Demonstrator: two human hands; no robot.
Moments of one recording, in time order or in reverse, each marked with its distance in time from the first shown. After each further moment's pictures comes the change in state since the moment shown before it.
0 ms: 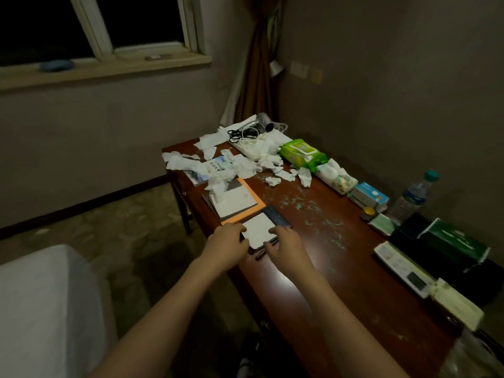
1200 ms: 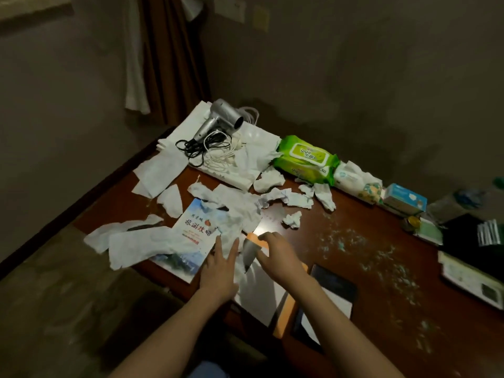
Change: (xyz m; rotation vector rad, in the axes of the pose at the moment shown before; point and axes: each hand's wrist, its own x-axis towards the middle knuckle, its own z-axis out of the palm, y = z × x) left_hand 0.396 -0.169 -0.010 0.486 -0.482 0.377; right_hand 0.359 -0.068 0.092 -0.031 0.047 0.455
